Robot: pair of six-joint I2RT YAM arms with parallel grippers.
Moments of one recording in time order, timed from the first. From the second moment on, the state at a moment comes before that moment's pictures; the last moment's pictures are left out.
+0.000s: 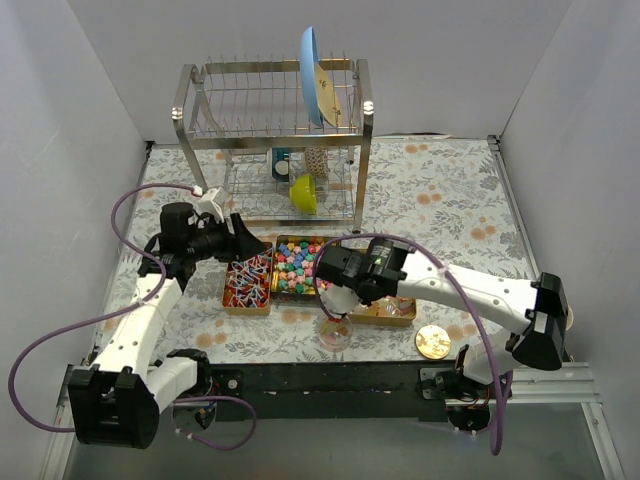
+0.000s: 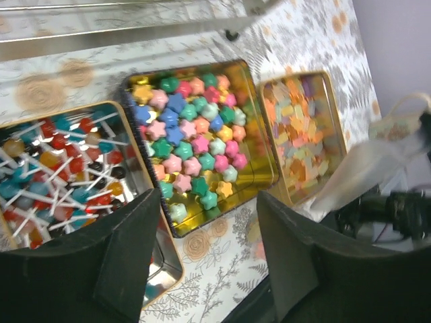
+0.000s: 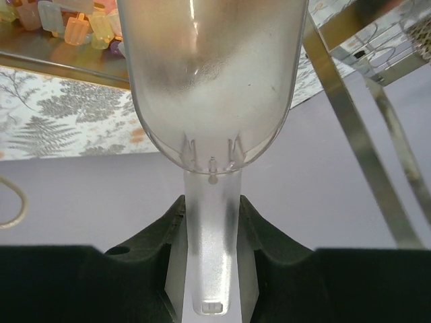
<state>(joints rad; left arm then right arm) -0.06 1.01 0.76 -0.33 0.64 -0.33 1.24 1.51 1.36 -1.32 0.60 -1.14</state>
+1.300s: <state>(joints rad) -0.72 1.75 1.10 -0.34 0.52 0.06 0.58 1.15 1.13 -1.05 0.16 -0.80</state>
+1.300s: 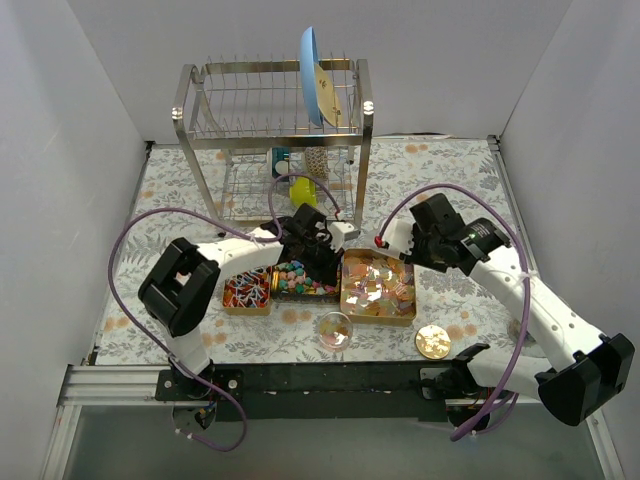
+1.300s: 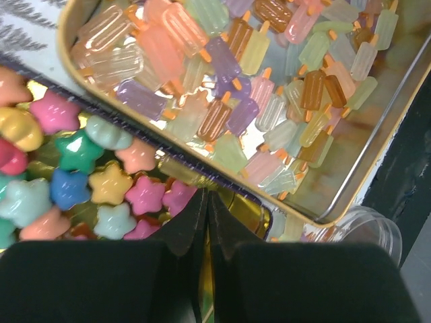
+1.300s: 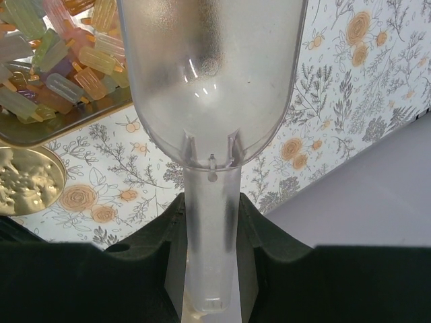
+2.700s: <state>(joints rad) -0.47 1.56 1.19 -0.40 0.79 -0.11 0.54 1.19 1.05 -1.00 0.07 -0.98</state>
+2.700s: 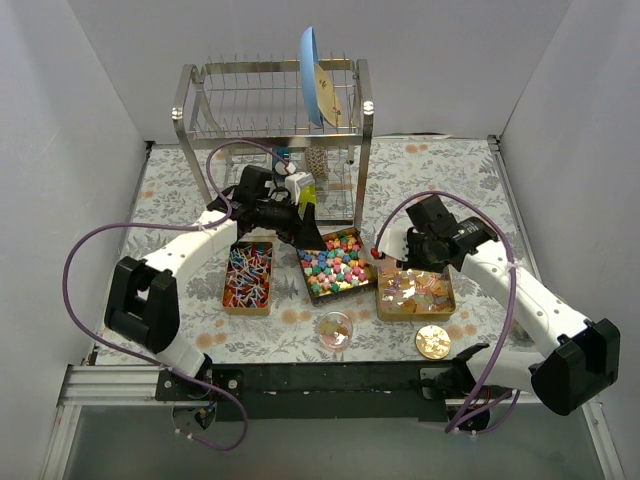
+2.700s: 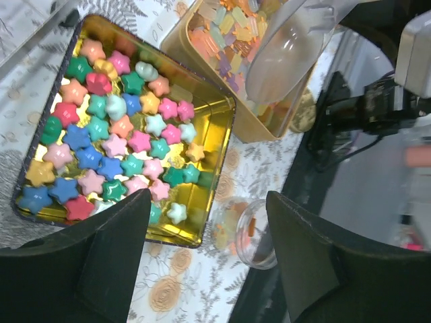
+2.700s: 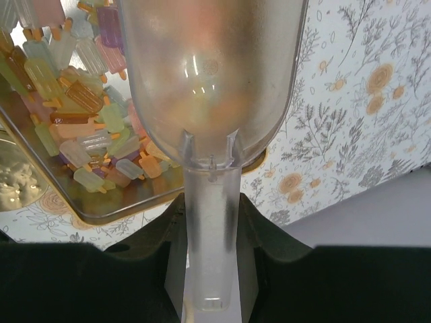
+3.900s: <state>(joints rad) -0.44 1.76 1.13 0.01 1.10 -0.56 0.70 1.37 1.27 -0.95 -0.07 -0.90</state>
